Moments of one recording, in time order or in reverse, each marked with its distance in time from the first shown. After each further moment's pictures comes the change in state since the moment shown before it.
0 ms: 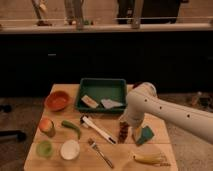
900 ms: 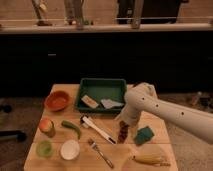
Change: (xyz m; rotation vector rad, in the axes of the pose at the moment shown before) arm -0.002 -0.022 0.020 0.027 -0.062 -0.090
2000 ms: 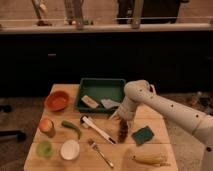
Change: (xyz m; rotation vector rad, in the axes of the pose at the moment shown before) arm 0.020 -0.032 0.028 0.005 -0.183 -0.318
